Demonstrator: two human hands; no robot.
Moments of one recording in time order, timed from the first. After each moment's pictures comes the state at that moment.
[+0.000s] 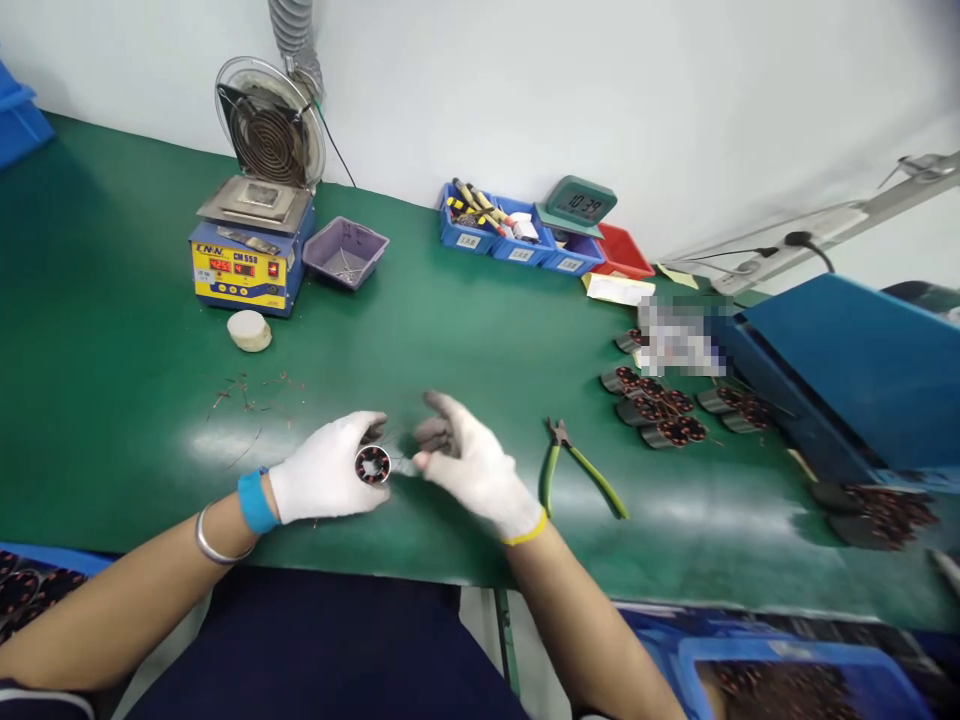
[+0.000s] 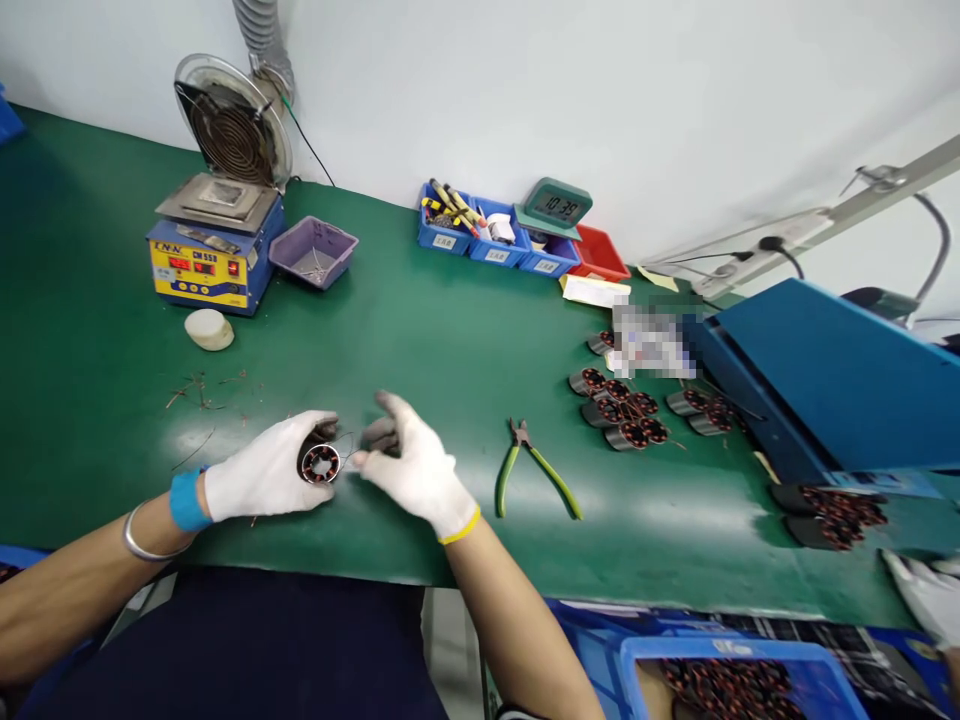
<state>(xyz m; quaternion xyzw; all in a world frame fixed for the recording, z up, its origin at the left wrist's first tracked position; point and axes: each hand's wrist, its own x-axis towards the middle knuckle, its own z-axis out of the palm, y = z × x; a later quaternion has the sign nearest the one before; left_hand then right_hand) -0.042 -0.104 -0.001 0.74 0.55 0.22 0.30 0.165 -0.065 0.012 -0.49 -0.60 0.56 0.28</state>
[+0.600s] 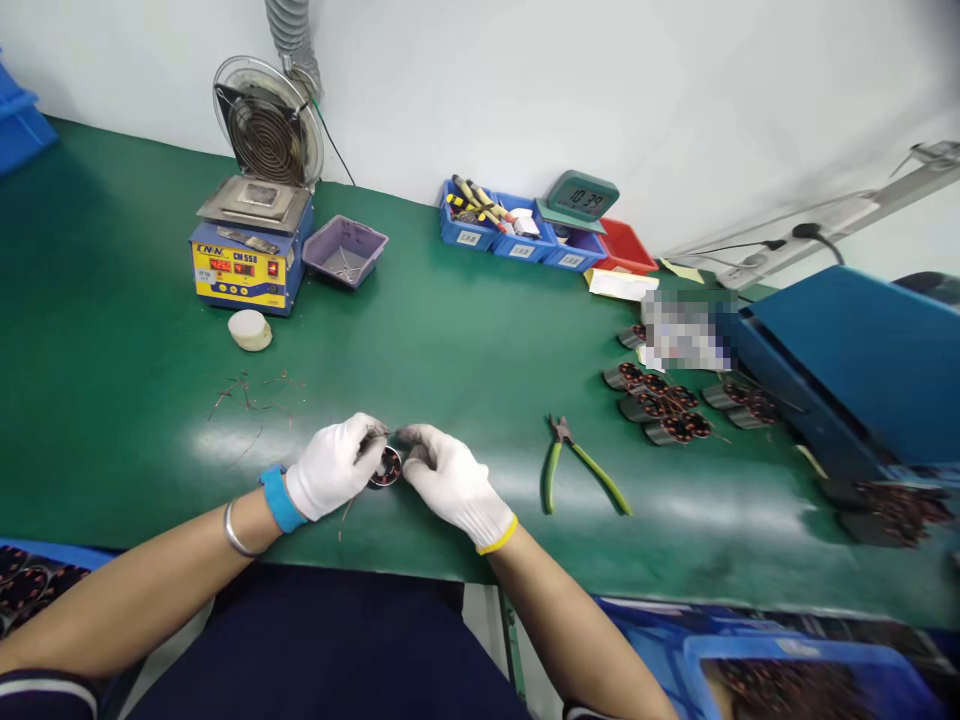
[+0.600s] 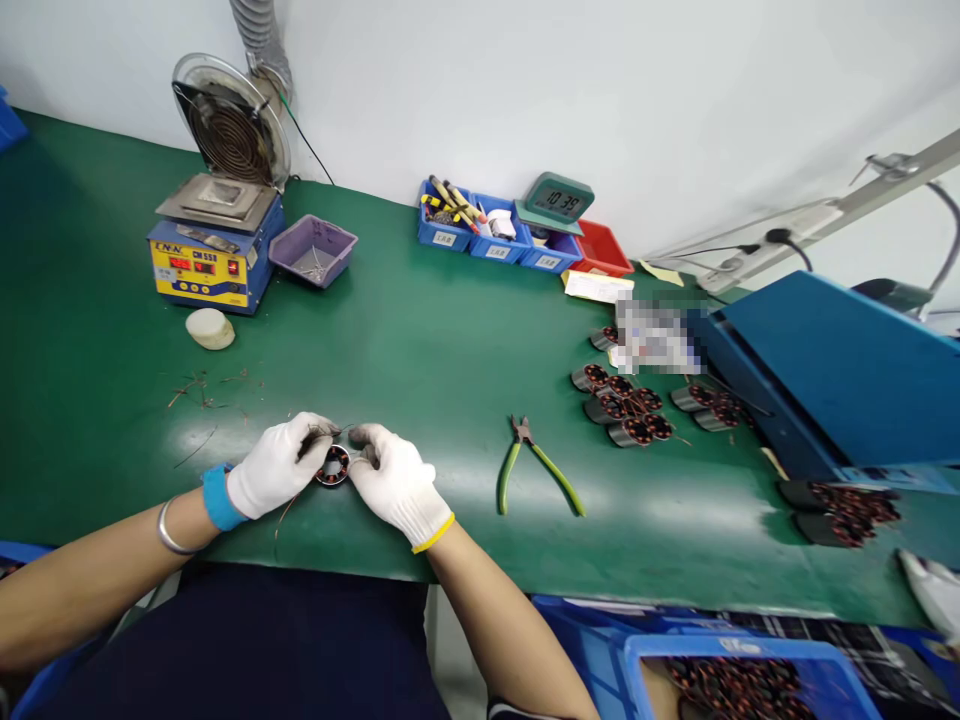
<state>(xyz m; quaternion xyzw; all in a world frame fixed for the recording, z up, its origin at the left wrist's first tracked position) -0.032 -0.107 -0.028 0.74 0.57 0.31 0.20 0.148 -0.085 0.014 -0.60 -0.68 0.42 0.10</state>
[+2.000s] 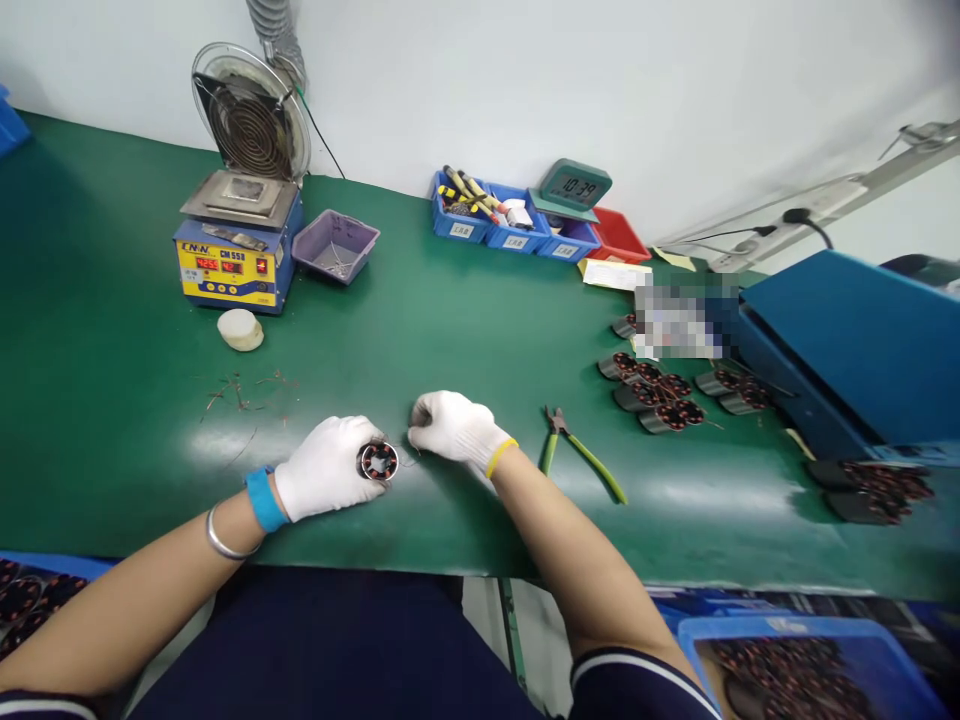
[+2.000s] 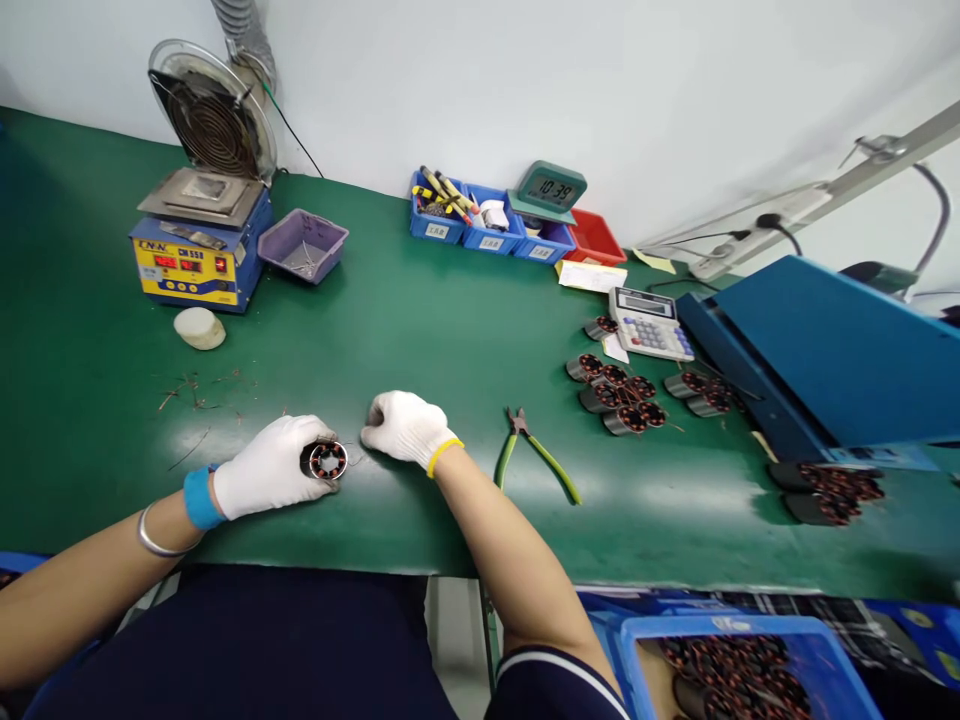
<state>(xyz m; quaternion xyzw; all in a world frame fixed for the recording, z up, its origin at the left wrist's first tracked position) -0.035 -0.098 -0.005 0.80 0.53 0.15 0.24 0.148 -0.026 0.019 -0.57 -0.77 0.28 -0.07</state>
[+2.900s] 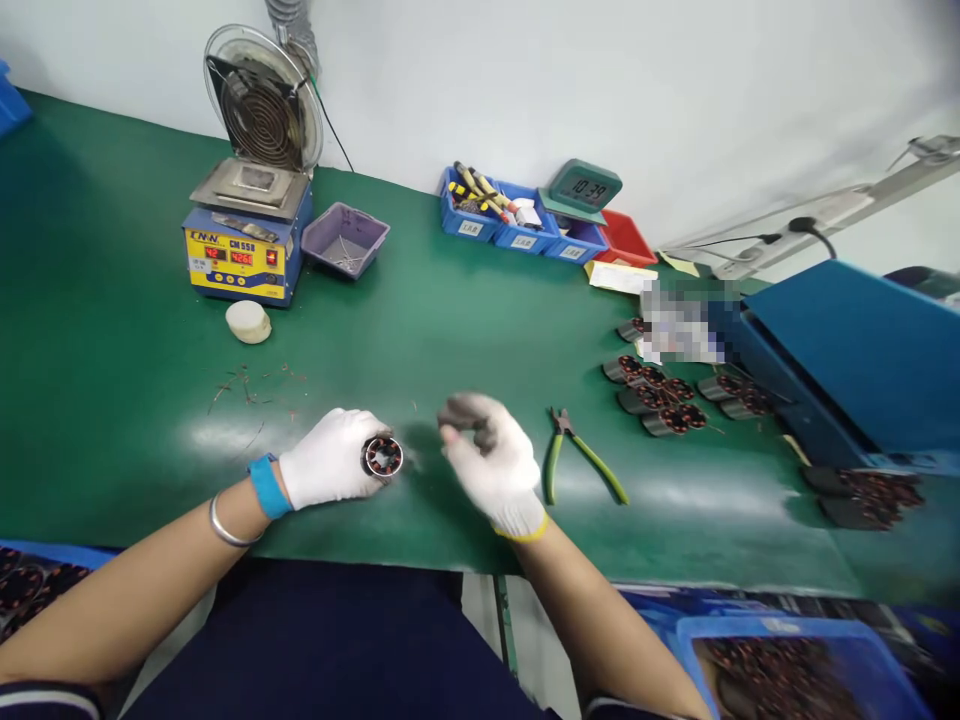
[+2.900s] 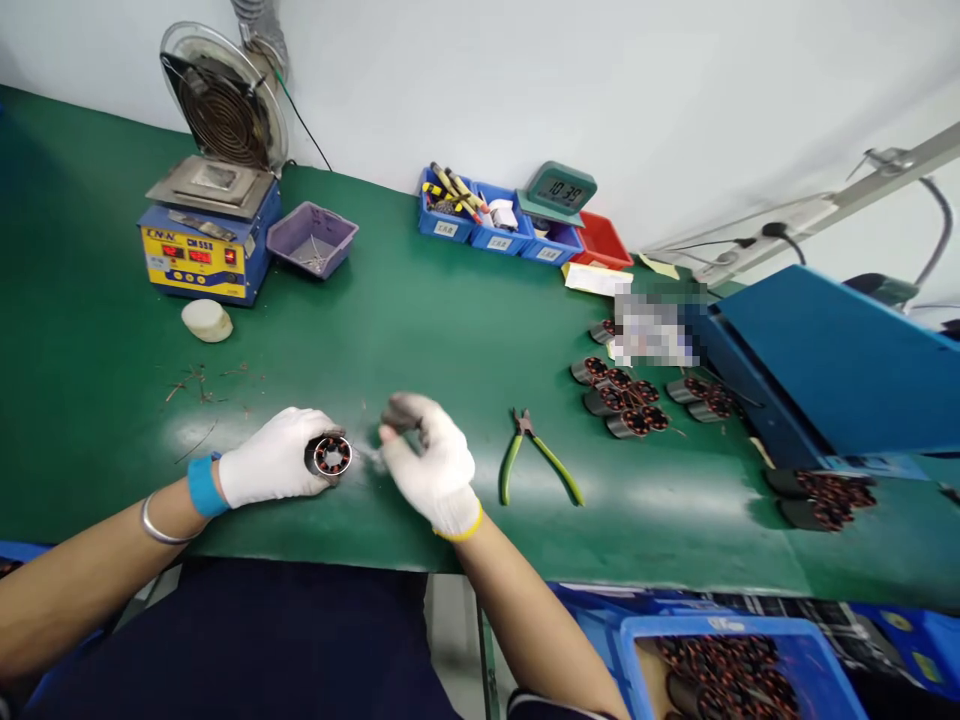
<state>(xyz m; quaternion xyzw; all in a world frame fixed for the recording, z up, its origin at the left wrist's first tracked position) -0.044 -0.095 -0.007 0.82 0.50 0.15 0.24 0.164 -0.080 0.007 -0.51 -0.67 0.38 0.38</state>
